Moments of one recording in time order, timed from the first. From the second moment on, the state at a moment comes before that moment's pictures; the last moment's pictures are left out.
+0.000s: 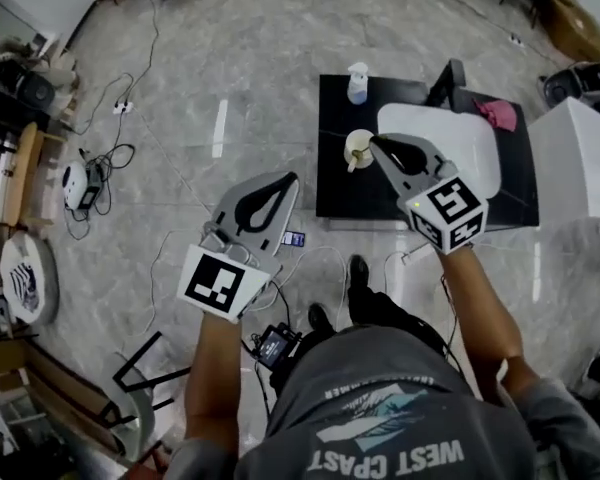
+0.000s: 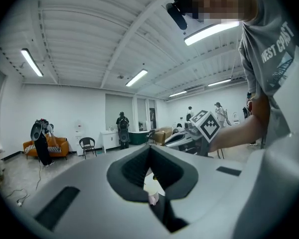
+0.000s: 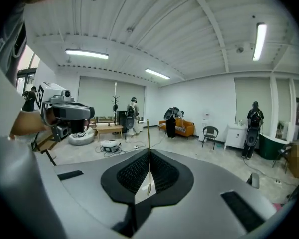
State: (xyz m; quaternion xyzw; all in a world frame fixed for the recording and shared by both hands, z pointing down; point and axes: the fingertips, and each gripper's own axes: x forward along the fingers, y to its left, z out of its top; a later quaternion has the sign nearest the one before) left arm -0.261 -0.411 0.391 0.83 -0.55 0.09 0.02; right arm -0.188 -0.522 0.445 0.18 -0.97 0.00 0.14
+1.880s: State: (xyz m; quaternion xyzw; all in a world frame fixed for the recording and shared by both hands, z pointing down) left arm -0.271 -0.274 0.296 0.84 -0.53 0.06 -0.11; right arm -0.171 -0.334 0.291 0.19 -0.96 -0.15 0.10
